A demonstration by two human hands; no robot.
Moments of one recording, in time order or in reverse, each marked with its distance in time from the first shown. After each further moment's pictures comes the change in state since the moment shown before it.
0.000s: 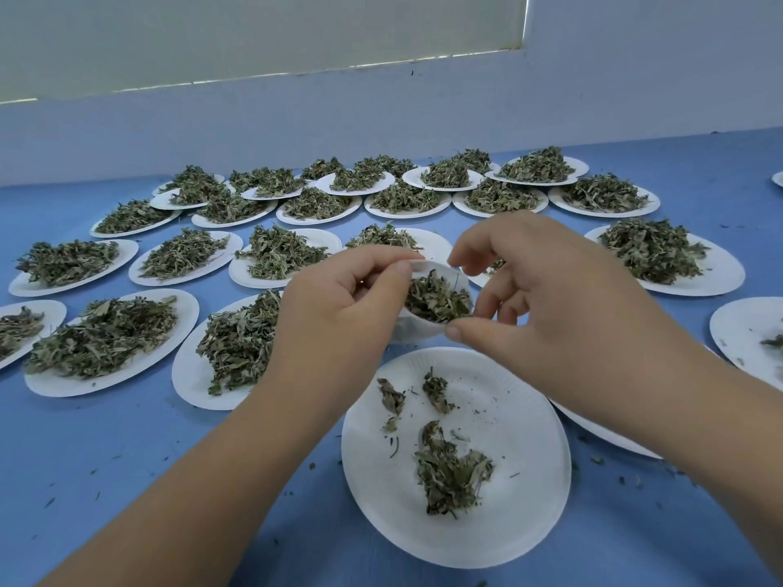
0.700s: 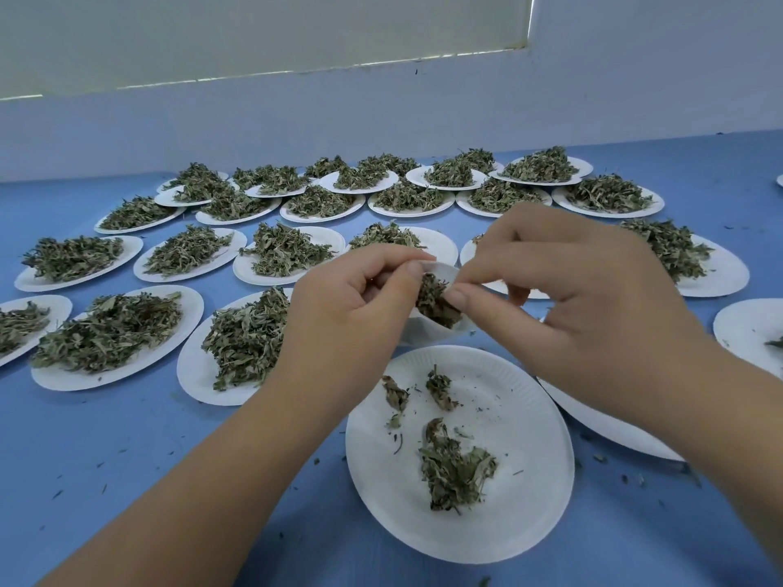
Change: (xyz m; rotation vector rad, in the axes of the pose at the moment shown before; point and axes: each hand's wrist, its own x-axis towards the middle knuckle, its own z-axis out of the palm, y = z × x) left_hand -0.001 -0.001 0.001 0.024 -0.017 0.055; right_hand -0.001 0.006 -0.003 -0.103 0.200 -0.301
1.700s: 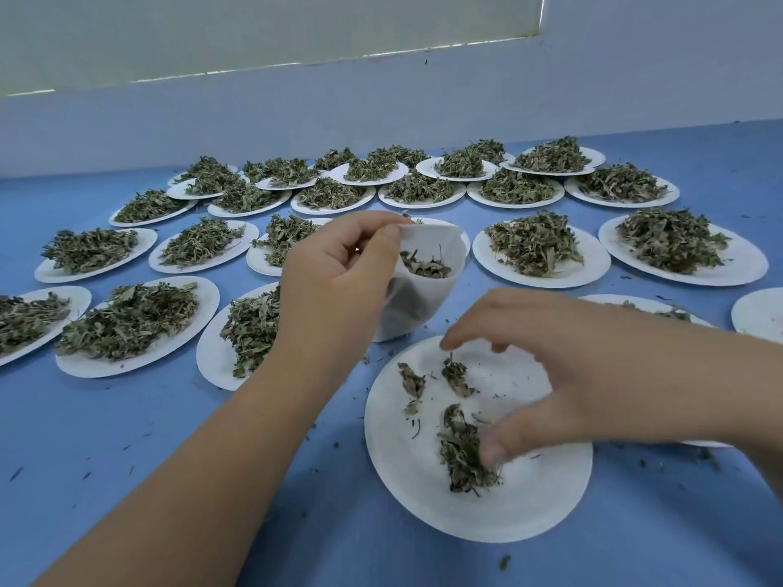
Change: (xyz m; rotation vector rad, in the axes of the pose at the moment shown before) left_hand 0.011 -0.010 -0.010 -0.183 0.130 -0.058; right_hand -0.008 0.004 -0.004 0.081 -0.872 0.197
